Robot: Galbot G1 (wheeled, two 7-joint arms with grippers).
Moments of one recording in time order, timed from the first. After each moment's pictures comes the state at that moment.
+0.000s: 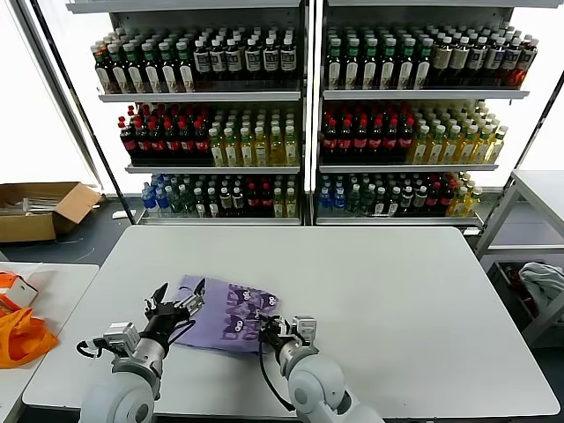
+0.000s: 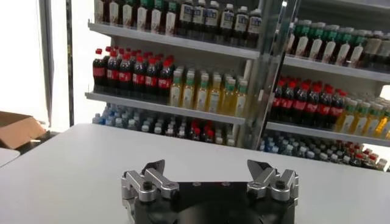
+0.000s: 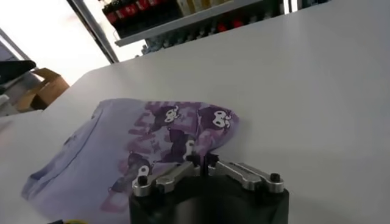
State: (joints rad) left arm 1.35 -1.18 -0.48 -2.11 -0.60 0.43 -0.27; right arm -1.01 1.40 -0.09 1.81 0.76 -0.58 0.51
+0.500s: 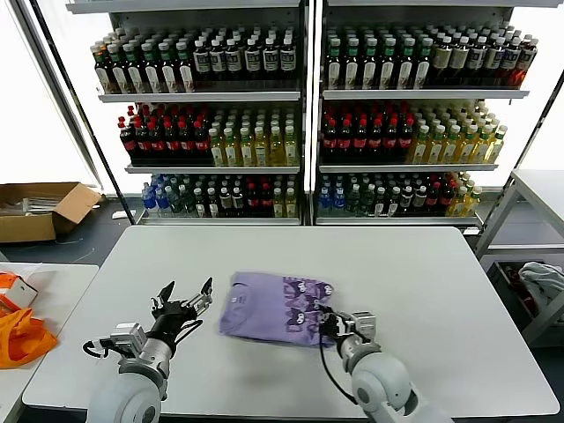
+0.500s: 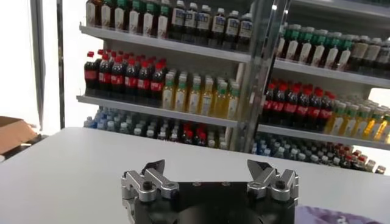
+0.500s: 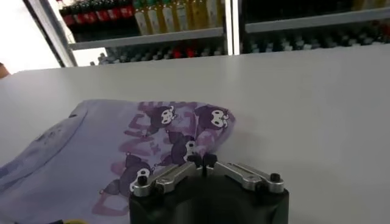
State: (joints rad) left arm 1.35 -1.21 -0.45 -2.13 -0.58 0.43 -0.27; right arm -1.07 1.15 0.06 1.90 0.69 -0.58 0.43
